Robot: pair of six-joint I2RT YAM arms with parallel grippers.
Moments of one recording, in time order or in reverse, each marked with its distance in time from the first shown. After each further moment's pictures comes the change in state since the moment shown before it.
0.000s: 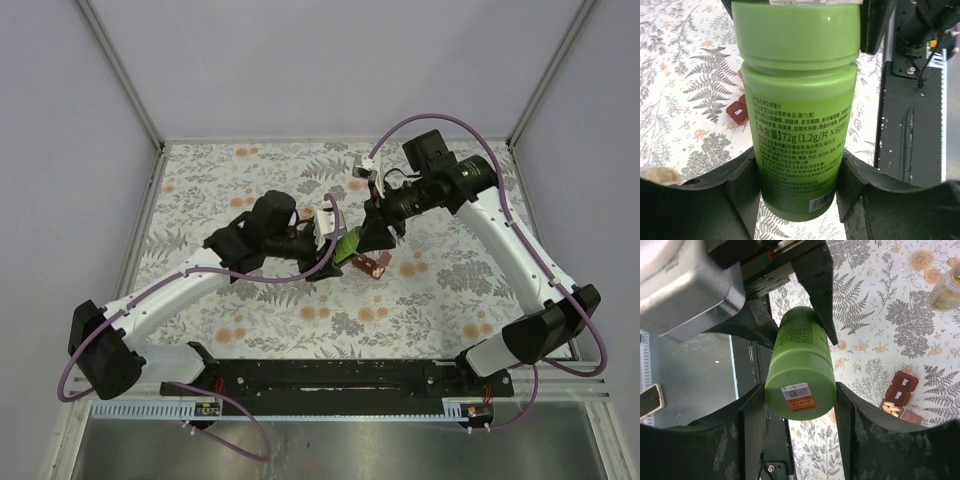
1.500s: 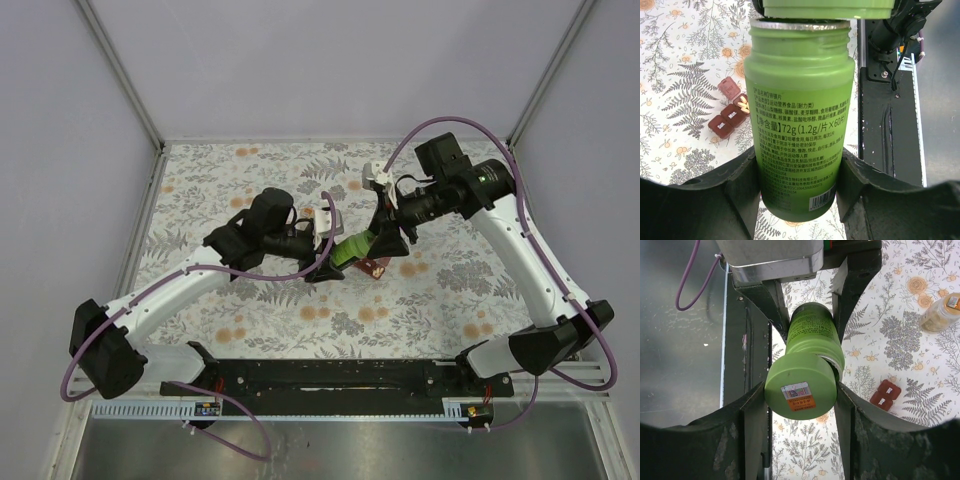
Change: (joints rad) left arm 0.023 0.003 -0.005 0.026 0.121 -0.003; right arm -0.023 -0.063 0.010 -0.088 -0.055 -0.215
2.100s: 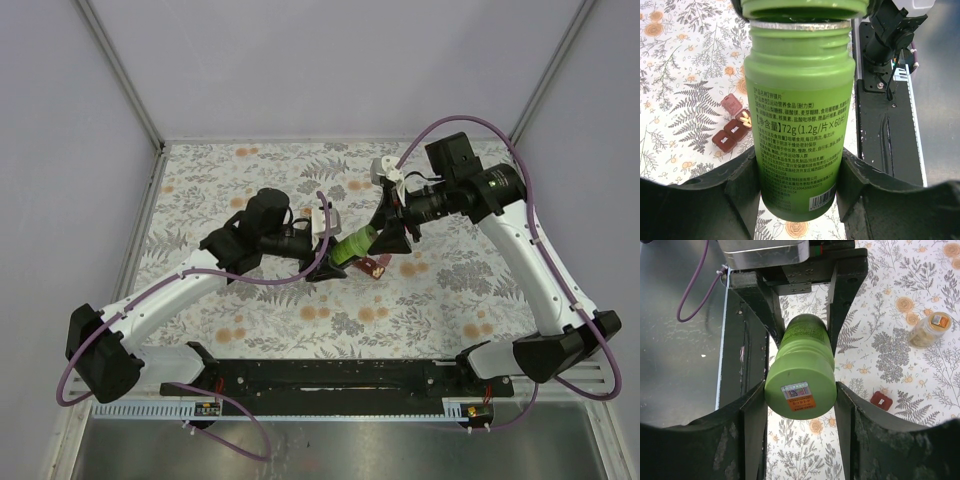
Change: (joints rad) left arm 0.000 -0.027 -0.016 0.072 0.030 -0.023; right arm -0.029 -0.047 -0.038 0.085 -0.063 0.024
